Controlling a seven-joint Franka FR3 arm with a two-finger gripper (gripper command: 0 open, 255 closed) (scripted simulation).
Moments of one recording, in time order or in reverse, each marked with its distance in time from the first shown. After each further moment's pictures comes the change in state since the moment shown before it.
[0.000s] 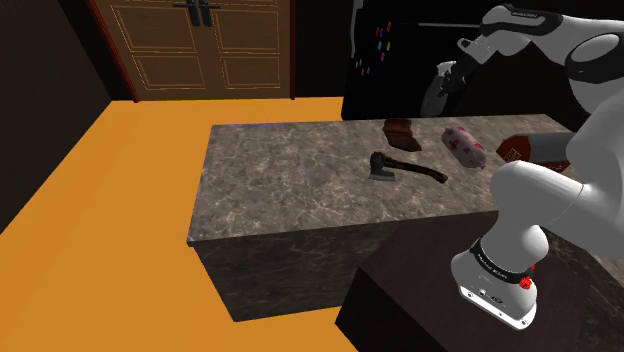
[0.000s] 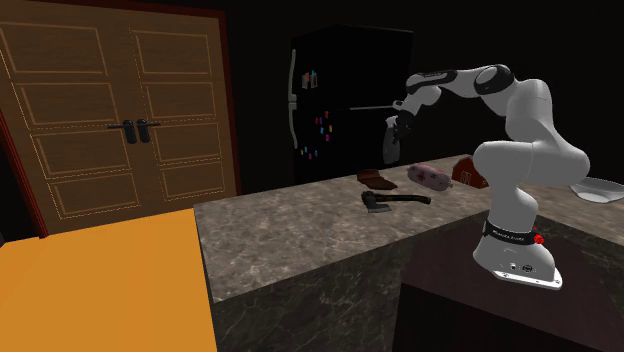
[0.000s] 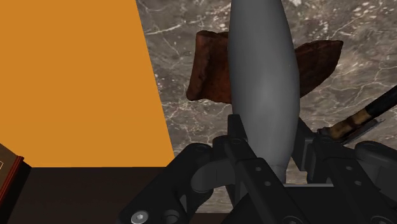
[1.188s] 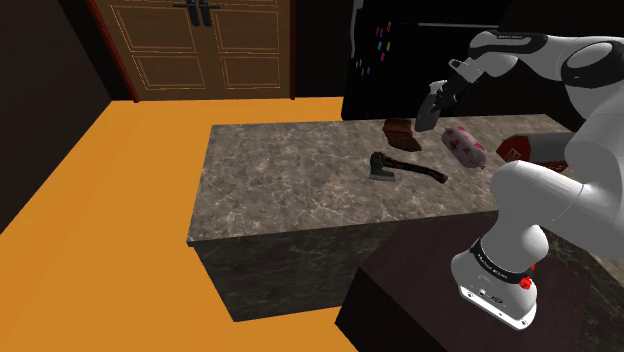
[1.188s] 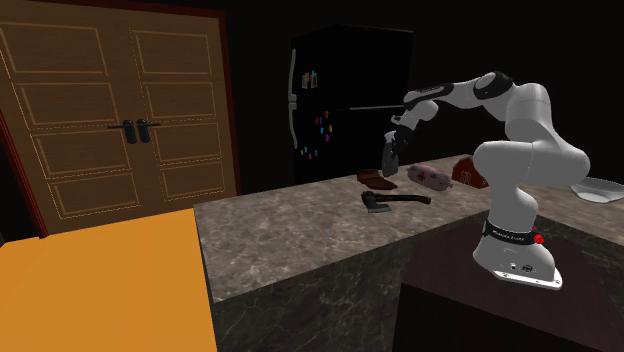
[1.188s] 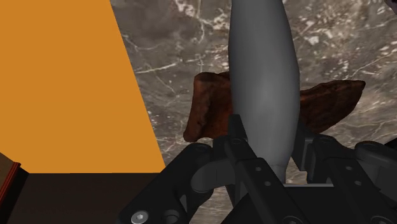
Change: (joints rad) arm -0.007 -0.061 -0.035 -0.102 -0.031 0.142 -0.035
